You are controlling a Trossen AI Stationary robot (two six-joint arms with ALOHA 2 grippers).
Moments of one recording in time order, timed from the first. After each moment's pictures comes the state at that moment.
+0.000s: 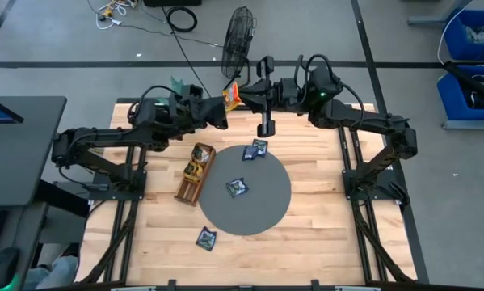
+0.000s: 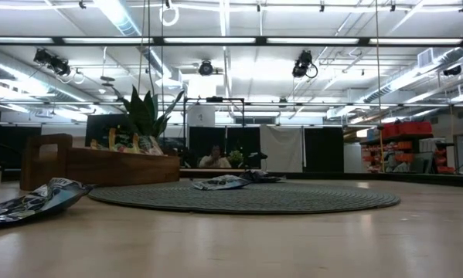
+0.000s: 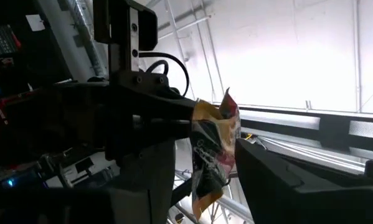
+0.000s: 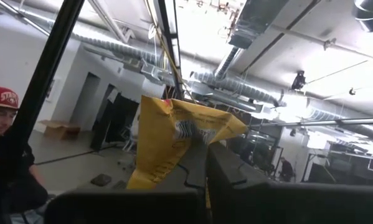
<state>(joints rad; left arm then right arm) 0.15 1.34 1.13 0.94 0.04 -1.40 -0.20 1.58 1.66 0.37 -0.35 -0.23</state>
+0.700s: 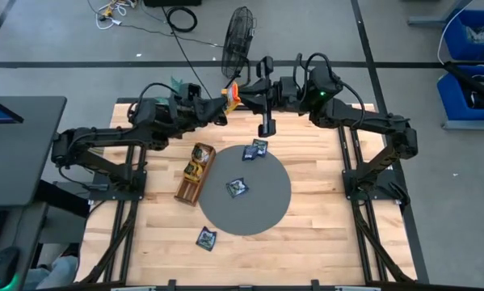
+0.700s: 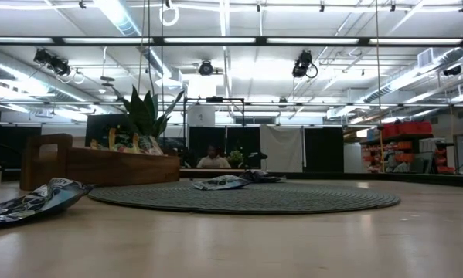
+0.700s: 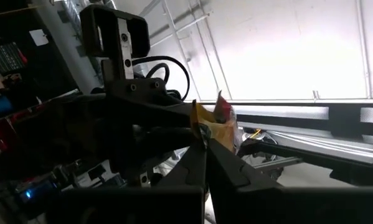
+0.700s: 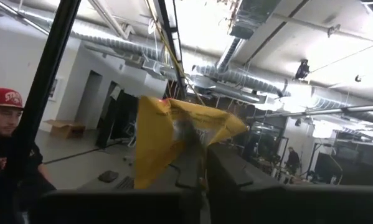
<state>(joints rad) 0.16 1.34 1.13 0.94 0.06 -1.31 -0.20 1.58 1.66 0.34 -0.35 -0.19</state>
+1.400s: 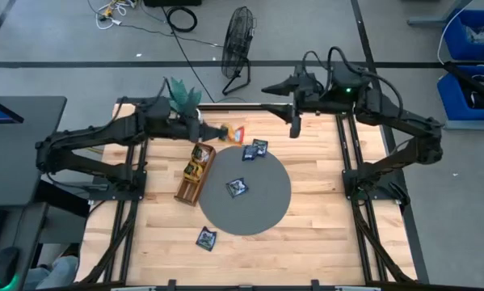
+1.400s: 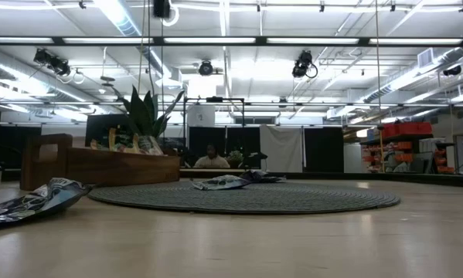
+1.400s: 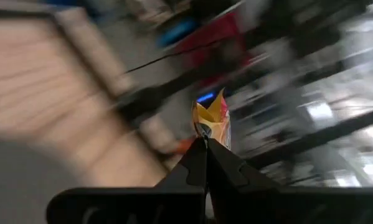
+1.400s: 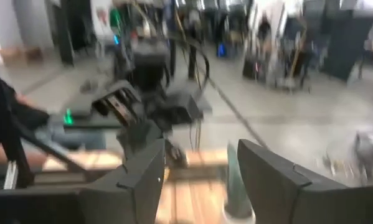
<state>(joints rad) 0.20 1.14 1.13 -0.09 0.18 -0.99 -0.20 1.33 1.66 -0.38 -0.09 -0.09</state>
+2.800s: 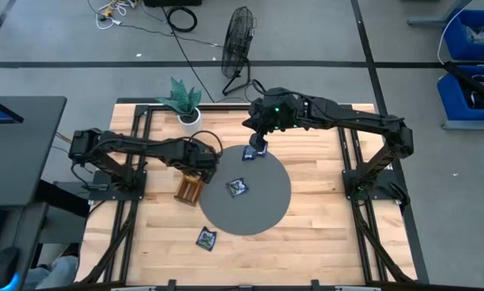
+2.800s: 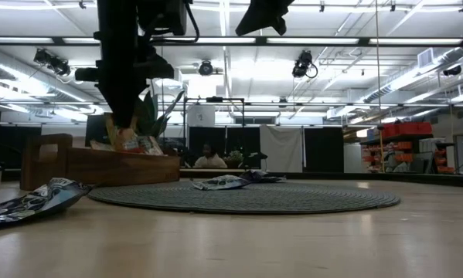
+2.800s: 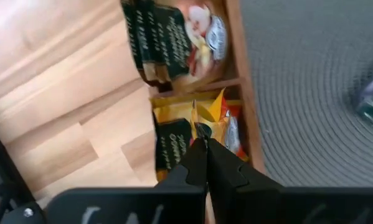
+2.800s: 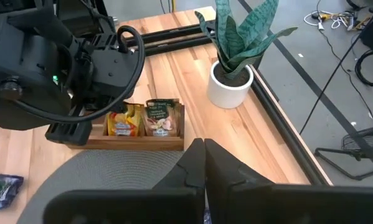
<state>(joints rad) 0.01 1.54 1.13 -1.08 -0.29 -1.04 -0.20 1.61 1.66 -0.67 0.07 0.05</state>
